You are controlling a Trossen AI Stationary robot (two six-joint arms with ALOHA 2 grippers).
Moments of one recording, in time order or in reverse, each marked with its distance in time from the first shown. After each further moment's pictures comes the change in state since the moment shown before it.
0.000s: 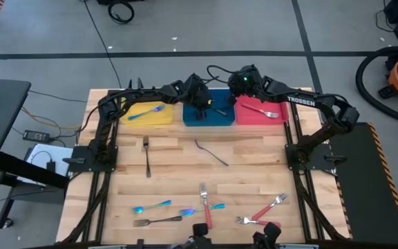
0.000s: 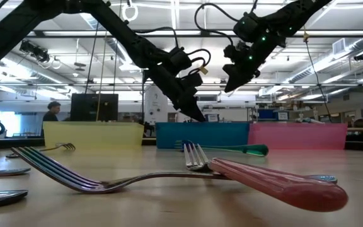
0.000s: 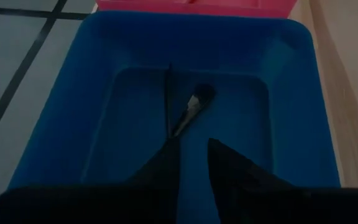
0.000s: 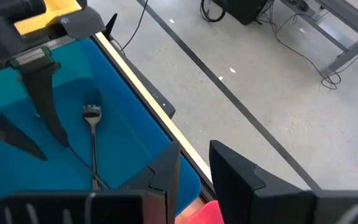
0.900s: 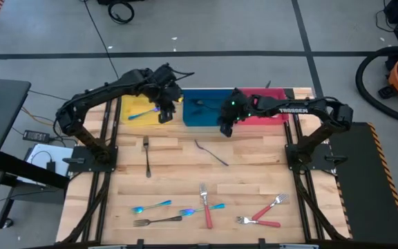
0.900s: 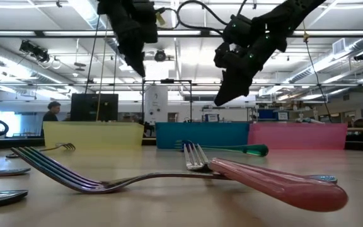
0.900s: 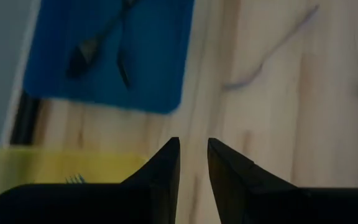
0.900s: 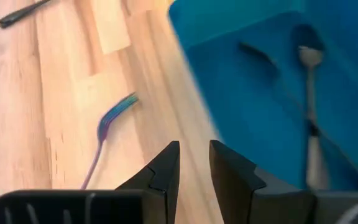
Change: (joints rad) left arm 0.014 -0.494 0.000 -0.884 -0.026 0.022; right arm 0.241 0.061 -0.068 -0.095 -0.374 0.203
